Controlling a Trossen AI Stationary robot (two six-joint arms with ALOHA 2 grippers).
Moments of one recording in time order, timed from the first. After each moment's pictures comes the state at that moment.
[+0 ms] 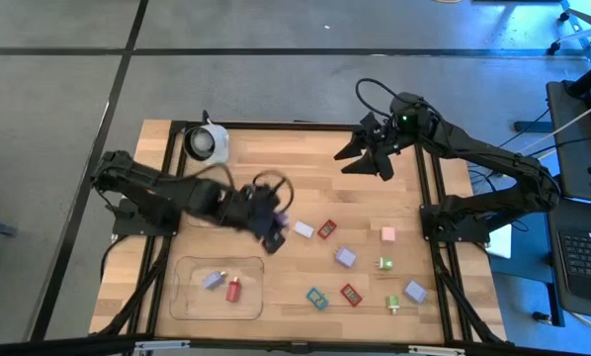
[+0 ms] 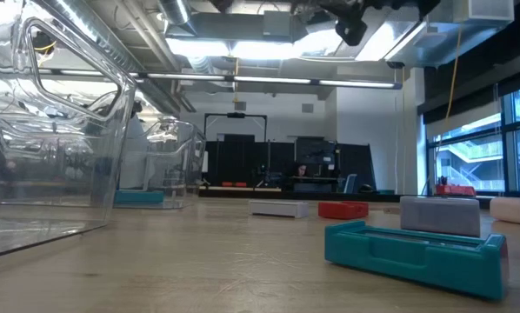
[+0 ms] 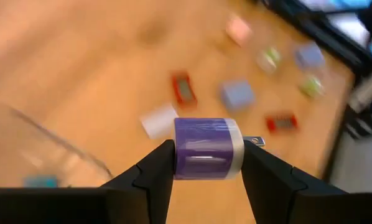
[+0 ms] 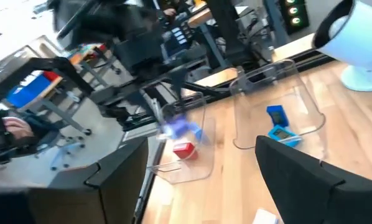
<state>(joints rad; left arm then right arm) -0.32 1.55 1.57 -0.95 -0.38 -0.89 -0.42 1.18 1.12 -0.27 -0.80 0.33</state>
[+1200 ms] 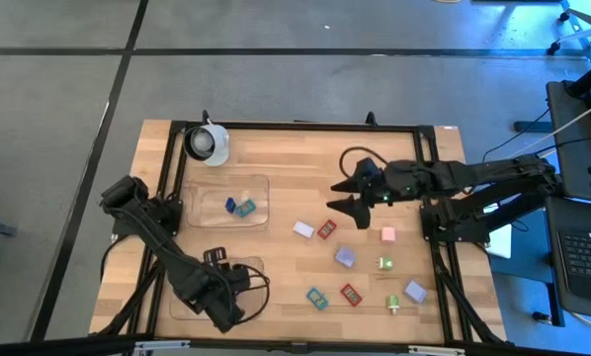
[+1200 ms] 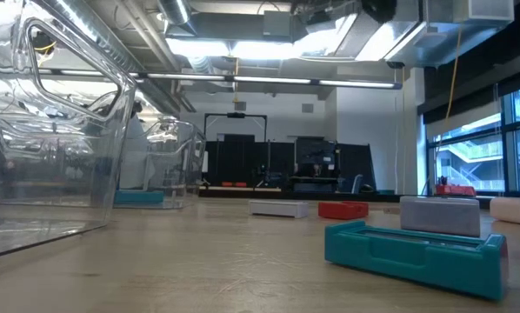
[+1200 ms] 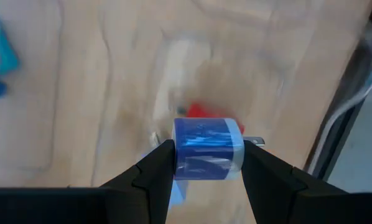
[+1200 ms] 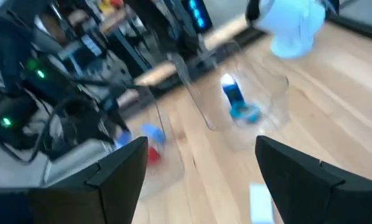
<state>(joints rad) -0.76 1.79 1.56 -1.28 -0.19 -1.04 0.18 1.18 1.12 -0.37 0.17 0.62</state>
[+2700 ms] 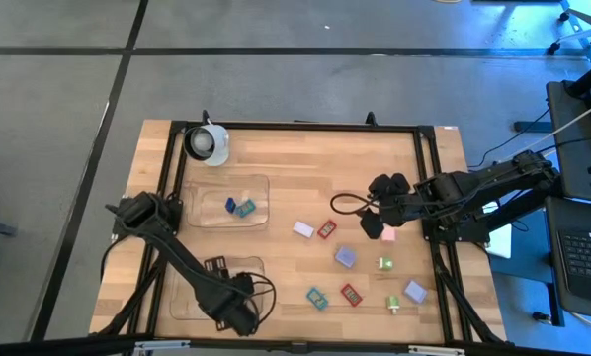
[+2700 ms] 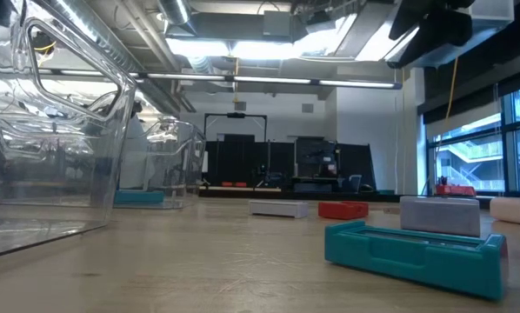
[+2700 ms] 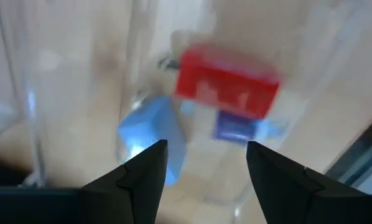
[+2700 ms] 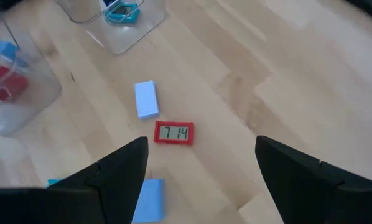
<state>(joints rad) -0.73 1.97 1.56 -1.34 0.02 -1.07 0.35 1.18 1.12 -0.98 0.45 0.91</state>
